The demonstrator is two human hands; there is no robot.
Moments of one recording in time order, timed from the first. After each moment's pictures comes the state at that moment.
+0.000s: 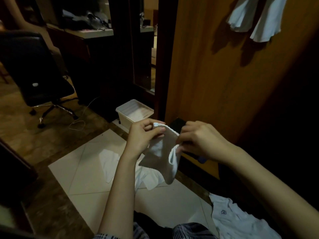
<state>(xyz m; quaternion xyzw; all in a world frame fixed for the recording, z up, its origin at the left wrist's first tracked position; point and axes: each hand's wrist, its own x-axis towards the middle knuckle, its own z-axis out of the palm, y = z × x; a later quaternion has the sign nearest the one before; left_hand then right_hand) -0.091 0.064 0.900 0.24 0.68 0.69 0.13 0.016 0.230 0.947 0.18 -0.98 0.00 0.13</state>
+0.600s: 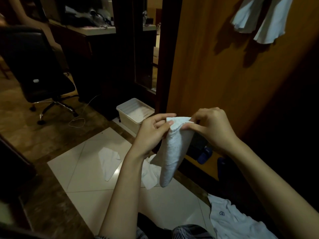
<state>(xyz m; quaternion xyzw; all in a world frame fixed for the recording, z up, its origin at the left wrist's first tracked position) -0.079 0.076 0.920 0.28 0.63 0.70 0.18 0.004 0.241 0.960 -0.01 -0.96 0.18 0.23</state>
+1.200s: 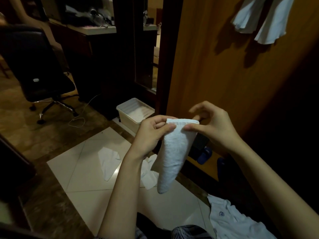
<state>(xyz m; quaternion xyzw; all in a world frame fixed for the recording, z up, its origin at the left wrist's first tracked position) -0.077 0.070 0.924 0.31 0.61 0.70 0.19 0.010 0.240 0.961 -0.04 -0.90 0.38 0.21</state>
